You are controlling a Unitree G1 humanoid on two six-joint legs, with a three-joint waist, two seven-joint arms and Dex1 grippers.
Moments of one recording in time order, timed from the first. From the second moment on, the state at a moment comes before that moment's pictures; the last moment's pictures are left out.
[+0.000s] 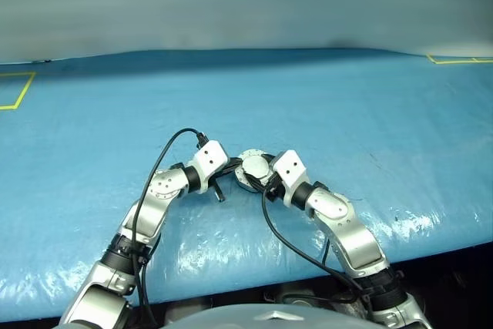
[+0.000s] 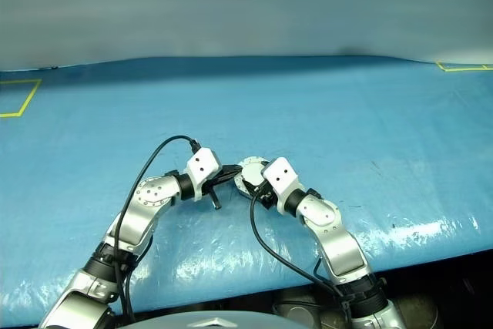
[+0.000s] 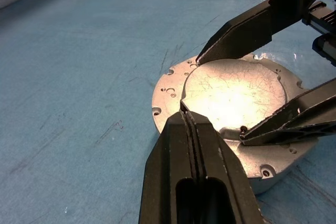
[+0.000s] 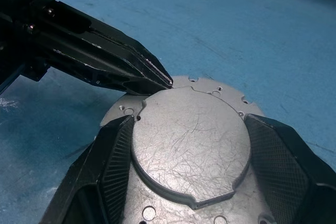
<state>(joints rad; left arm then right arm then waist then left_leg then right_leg) -0.27 0.36 -0.27 0.00 -0.04 0.19 -0.72 -0.07 -0.28 0.28 -0.22 0.05 0.34 0.48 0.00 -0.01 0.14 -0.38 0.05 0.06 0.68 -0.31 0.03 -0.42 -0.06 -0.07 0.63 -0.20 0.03</state>
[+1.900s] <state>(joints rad) -0.23 0.38 -0.29 0.00 -0.01 0.17 -0.75 -0.02 -0.10 -0.19 -0.12 0.87 0.93 0.46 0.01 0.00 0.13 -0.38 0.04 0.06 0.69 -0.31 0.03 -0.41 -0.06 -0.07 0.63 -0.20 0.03</state>
